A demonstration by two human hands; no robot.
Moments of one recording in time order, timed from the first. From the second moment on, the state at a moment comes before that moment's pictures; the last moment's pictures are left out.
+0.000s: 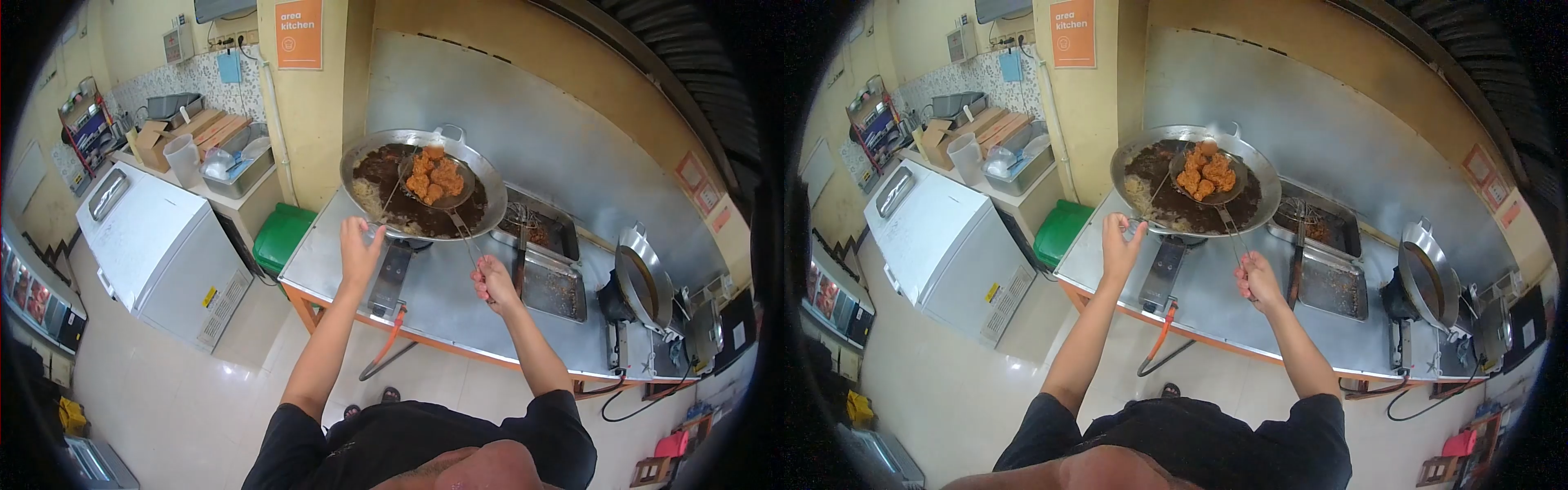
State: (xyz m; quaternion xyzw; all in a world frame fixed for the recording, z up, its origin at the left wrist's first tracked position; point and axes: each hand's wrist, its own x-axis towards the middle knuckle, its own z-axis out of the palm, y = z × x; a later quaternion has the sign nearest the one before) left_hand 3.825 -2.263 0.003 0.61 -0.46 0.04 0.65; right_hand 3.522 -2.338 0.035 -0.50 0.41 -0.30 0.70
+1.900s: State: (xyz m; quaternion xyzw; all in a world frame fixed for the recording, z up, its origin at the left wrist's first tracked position) left_hand 3.822 -2.261 0.005 0.62 -0.46 0.04 0.64; right_hand 3.469 -2.225 0.082 -0.40 0.45 -0.33 0.73
